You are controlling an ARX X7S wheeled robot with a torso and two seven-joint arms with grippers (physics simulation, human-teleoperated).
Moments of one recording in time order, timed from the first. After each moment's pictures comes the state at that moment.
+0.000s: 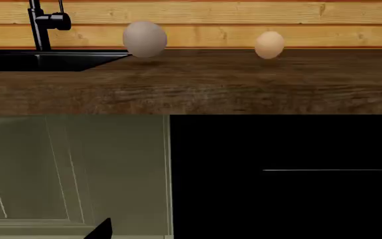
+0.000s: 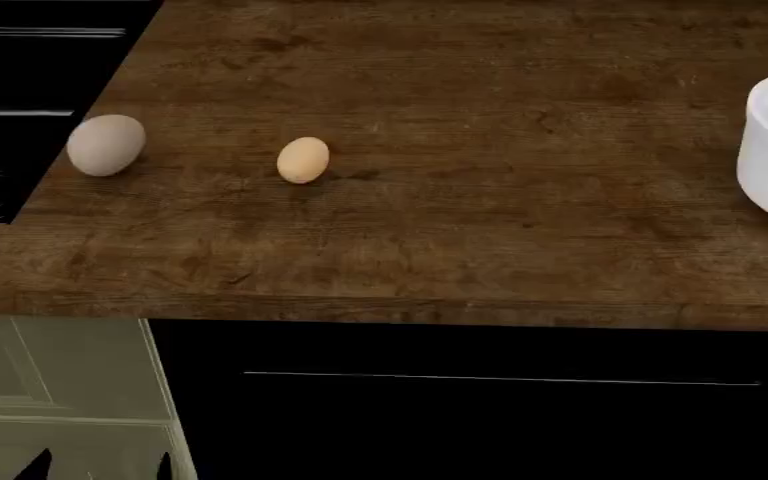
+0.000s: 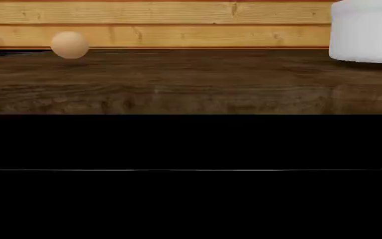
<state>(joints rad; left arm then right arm) 0.00 0.00 0.00 0.00 0.00 0.00 0.00 0.00 0.00 0.00 0.00 0.00 0.00 0.00</state>
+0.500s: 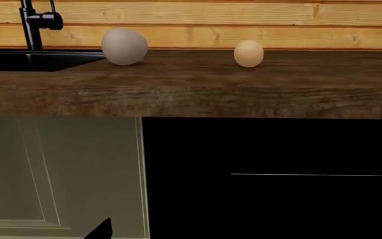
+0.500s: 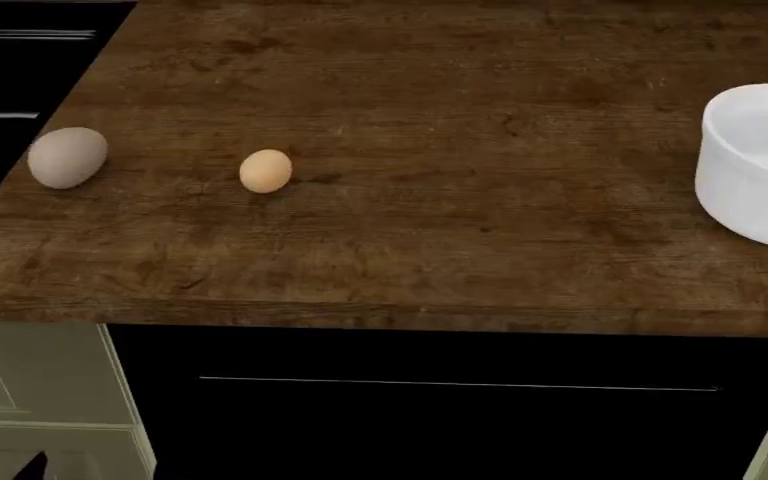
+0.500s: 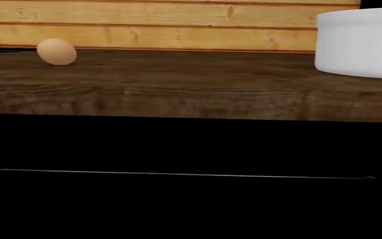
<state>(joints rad) 0.01 -0.05 0.06 0.01 -0.06 0.00 -0.07 0.00 0.05 -0.08 0.00 0.03 -0.01 0.07</state>
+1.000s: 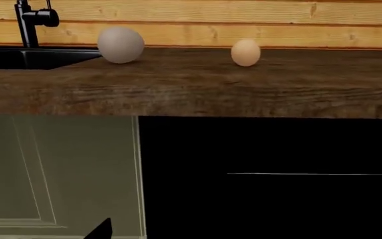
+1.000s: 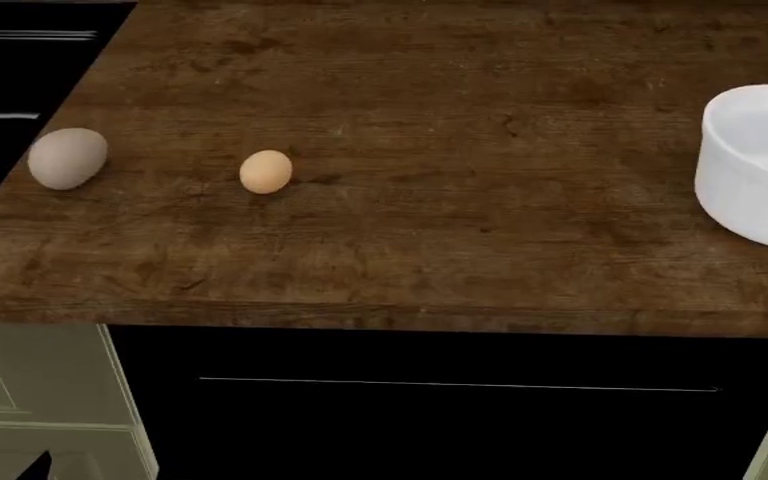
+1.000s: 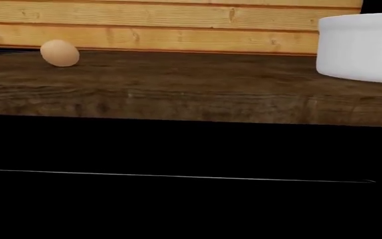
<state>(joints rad) 0.00 -0.09 0.11 0.02 -0.11 -0.02 -0.11 0.00 0.09 -0.13 -0.01 0.06 -0.01 0.11</state>
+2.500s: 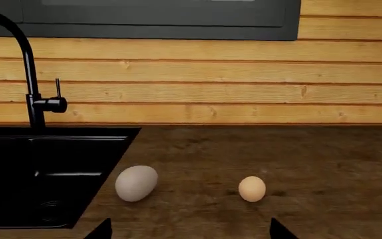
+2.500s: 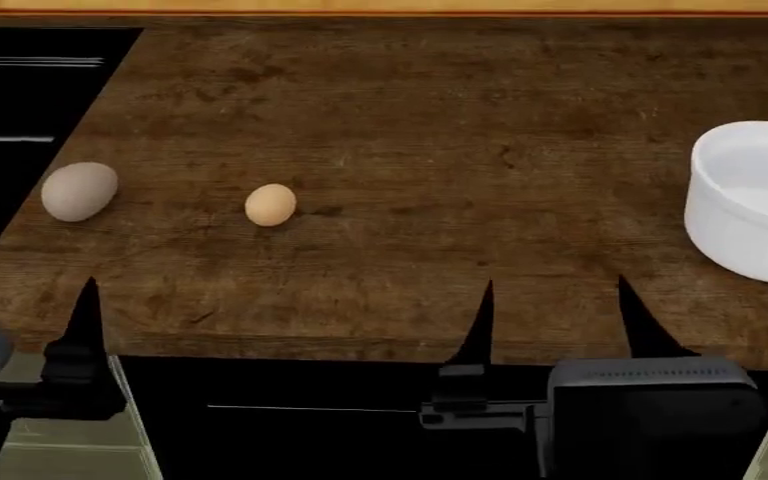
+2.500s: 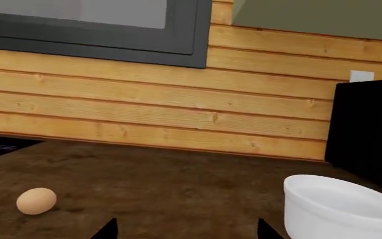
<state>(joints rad) -0.28 -0.29 0.05 0.44 -0.37 -0.57 -0.19 0.26 0.24 -0.14 -0.32 0.15 0.31 0.18</state>
